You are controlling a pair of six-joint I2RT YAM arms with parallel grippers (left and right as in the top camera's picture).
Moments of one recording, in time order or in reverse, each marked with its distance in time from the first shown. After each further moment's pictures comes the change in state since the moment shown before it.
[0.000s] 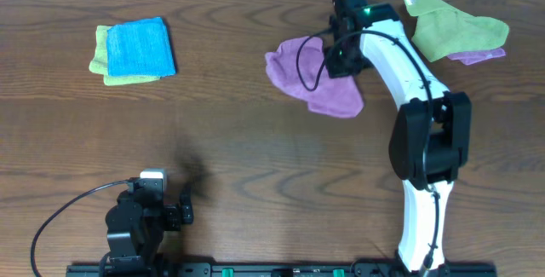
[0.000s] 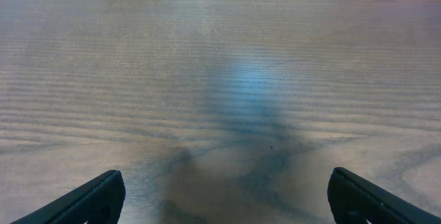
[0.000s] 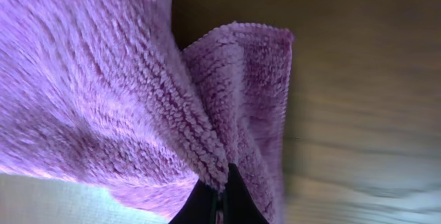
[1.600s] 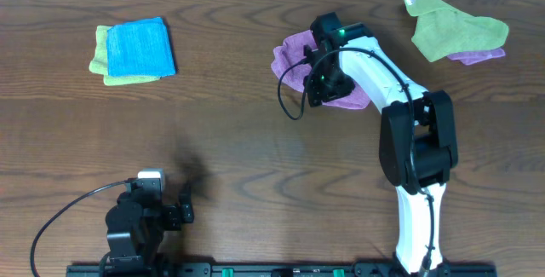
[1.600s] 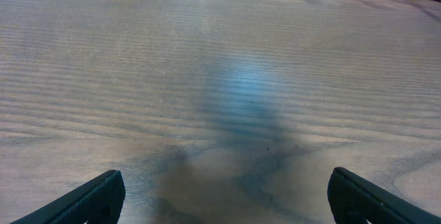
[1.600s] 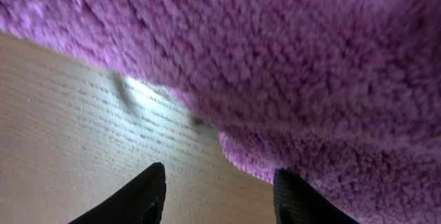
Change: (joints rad) left arm 0.000 0.000 0.000 0.000 0.003 -0.041; right arm 0.090 0.000 -0.182 0.012 -0.153 -0.107
